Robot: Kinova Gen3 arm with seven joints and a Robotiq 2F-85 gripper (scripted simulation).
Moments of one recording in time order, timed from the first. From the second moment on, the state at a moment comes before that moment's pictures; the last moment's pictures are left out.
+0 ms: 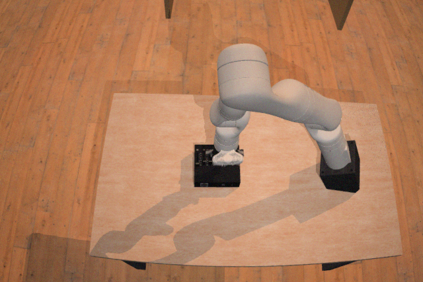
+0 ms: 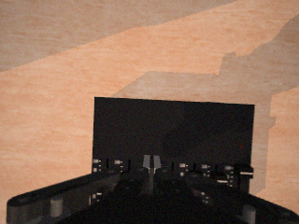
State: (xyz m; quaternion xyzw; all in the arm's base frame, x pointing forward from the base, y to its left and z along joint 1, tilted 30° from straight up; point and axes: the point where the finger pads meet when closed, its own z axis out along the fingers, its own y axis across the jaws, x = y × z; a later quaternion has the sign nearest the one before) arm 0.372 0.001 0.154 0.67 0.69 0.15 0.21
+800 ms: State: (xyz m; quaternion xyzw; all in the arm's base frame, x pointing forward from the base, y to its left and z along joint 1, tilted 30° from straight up) arm 0.377 0.003 0.147 0.67 0.69 0.15 0.21
